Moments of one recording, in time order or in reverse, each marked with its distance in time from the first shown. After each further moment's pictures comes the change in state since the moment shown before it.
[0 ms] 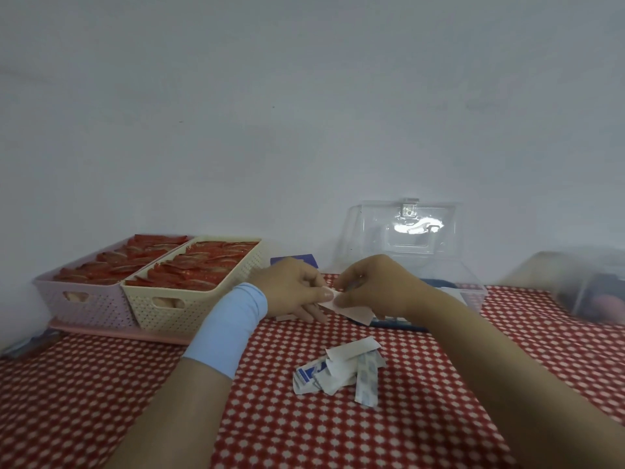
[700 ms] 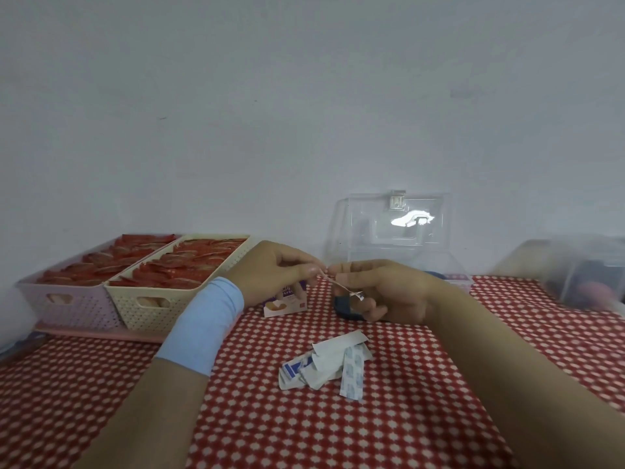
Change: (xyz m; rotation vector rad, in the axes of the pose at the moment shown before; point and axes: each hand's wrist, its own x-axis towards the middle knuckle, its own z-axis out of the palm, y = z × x) left_hand -0.004 0.006 -0.004 0.058 0.170 0.190; right_hand -0.005 0.033 -0.016 0.885 -0.466 0.195
